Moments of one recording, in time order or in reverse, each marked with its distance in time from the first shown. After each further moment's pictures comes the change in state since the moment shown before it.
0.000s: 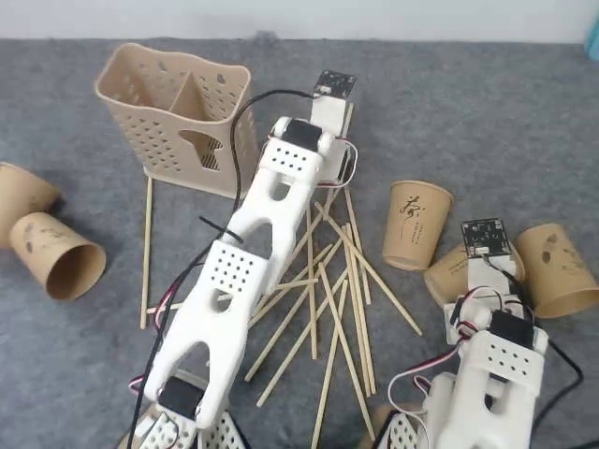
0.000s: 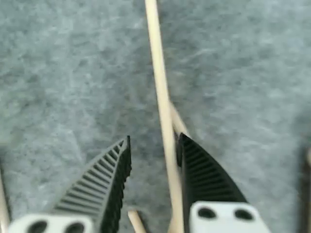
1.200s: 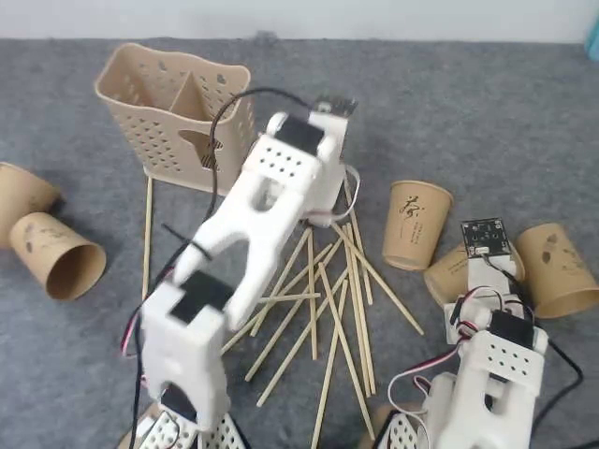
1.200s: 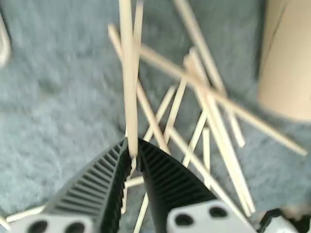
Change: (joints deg) left arm 4.7 -50.2 57.1 10.5 4.3; right arm 0.0 0.0 0.0 -0.1 0.0
